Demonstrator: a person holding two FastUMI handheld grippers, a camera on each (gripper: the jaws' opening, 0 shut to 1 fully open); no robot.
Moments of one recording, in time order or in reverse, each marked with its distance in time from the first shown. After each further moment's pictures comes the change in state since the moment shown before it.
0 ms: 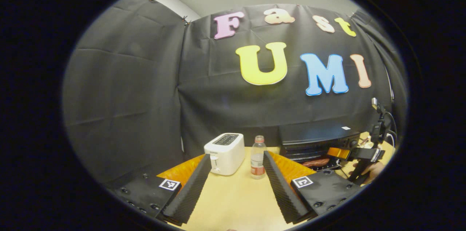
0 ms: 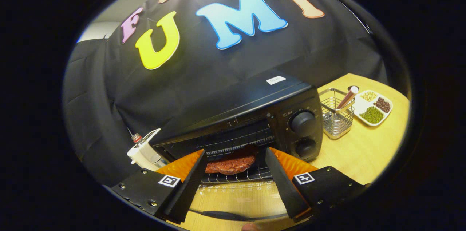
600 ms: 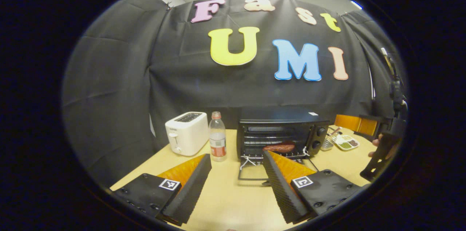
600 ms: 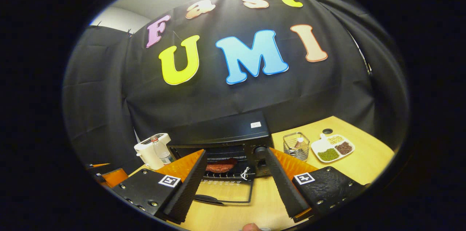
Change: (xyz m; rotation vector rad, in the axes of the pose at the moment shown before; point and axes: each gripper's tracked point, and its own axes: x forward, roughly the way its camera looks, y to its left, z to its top) left arm -0.013 -0.109 -0.064 -0.040 0.144 -0.201; right arm -0.137 -0.028 0.070 -0.198 -0.172 -0.027
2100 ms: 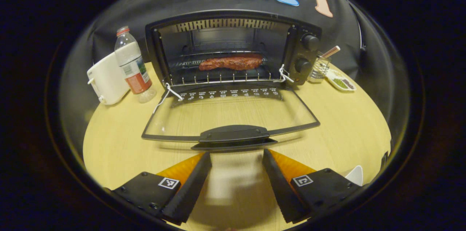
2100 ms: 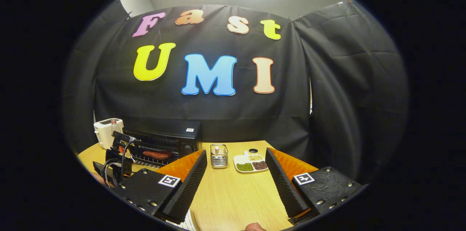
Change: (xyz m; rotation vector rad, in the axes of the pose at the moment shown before) left arm 0.112 -0.123 -0.194 0.093 0.576 -0.216; right arm -0.133 -0.114 0.037 -0.235 -0.089 -0.369
